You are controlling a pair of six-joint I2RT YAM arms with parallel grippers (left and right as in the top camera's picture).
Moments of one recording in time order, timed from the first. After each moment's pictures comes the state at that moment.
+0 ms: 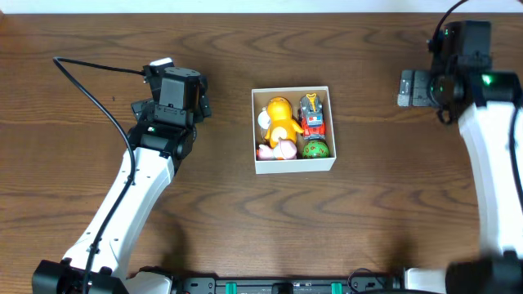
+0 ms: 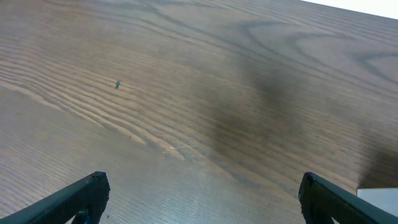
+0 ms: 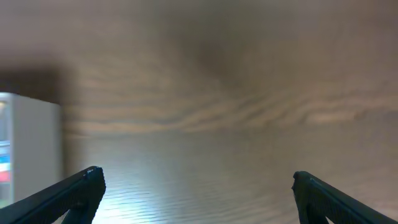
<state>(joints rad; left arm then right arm) -0.25 1.42 1.07 -0.49 -0.46 -0.41 -0.01 1.52 1.52 -0.97 0.16 0.01</state>
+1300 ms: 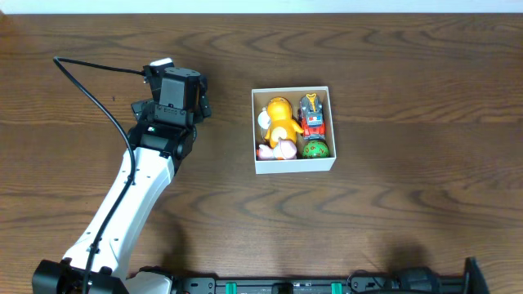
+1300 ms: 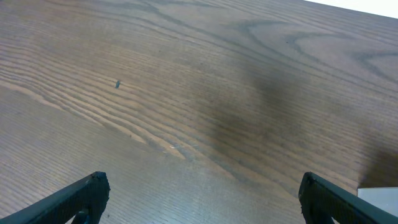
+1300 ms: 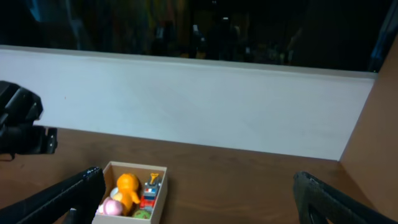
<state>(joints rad) -0.25 1.42 1.07 -0.49 -0.46 -0.41 0.10 0.29 1.48 -1.16 -0.02 0.01</state>
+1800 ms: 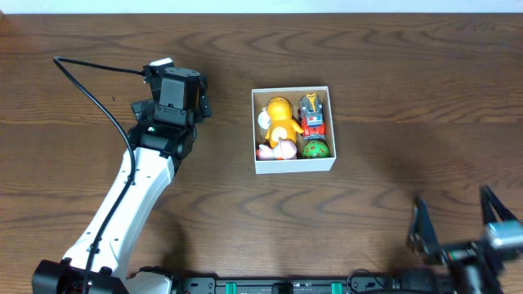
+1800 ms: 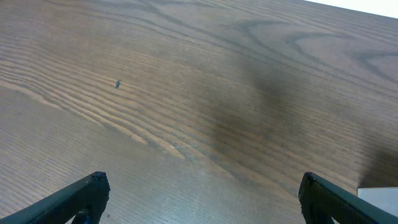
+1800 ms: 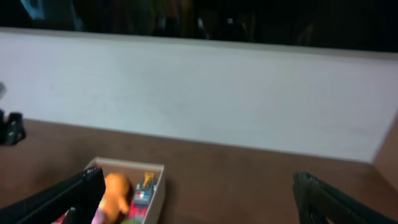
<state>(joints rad) -0.25 1.42 1.07 -0.49 -0.46 -0.41 0.04 0.09 0.78 -0.64 -0.11 0.01</state>
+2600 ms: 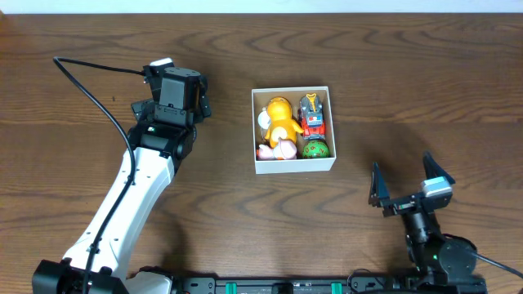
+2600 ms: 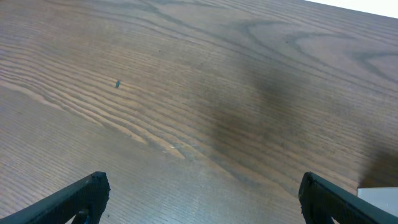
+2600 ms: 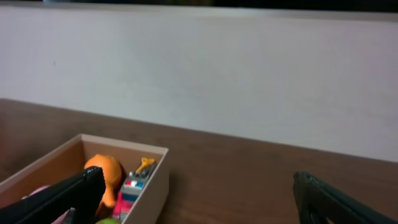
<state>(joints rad) -0.25 1.42 1.07 -0.49 -0.46 -0.41 0.00 0.01 0.07 0.07 -0.23 0.03</state>
